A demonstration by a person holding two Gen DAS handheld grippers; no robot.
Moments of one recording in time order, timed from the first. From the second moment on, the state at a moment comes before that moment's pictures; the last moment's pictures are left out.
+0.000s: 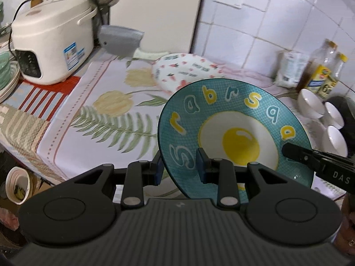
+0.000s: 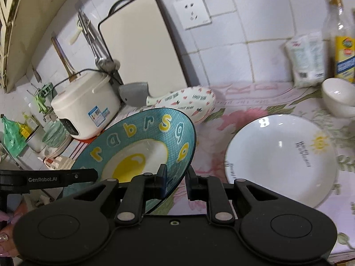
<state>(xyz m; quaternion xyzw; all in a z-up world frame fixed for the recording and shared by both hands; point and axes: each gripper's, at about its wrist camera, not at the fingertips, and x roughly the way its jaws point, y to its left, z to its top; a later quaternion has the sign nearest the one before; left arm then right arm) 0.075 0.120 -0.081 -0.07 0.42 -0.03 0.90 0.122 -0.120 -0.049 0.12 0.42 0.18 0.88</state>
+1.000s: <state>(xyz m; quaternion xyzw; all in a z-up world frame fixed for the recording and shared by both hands) 0.115 -0.010 -0.108 -0.03 0.47 -0.12 0.87 0.091 -0.242 -0.063 0.16 0.44 0.07 0.88</state>
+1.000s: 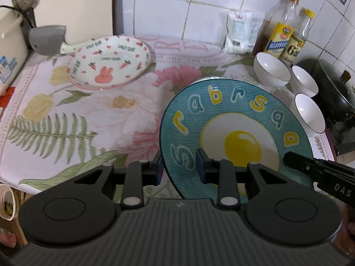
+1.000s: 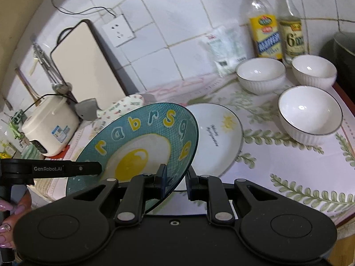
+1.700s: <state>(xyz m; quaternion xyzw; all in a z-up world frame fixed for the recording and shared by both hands) 0.166 -0.036 -0.155 -0.05 0.54 -0.11 0.84 0.144 -0.264 -0.098 0.14 0.51 0.03 0.85</state>
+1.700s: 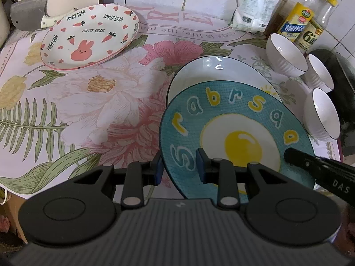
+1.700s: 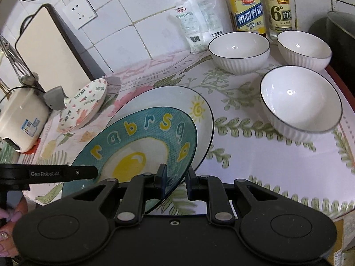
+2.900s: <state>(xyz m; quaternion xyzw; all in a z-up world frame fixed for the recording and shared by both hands) 0.187 -0.052 -0.170 -0.06 0.56 -0.09 0.82 0.174 -0.265 -0.123 0.10 0.51 -0.02 0.85</state>
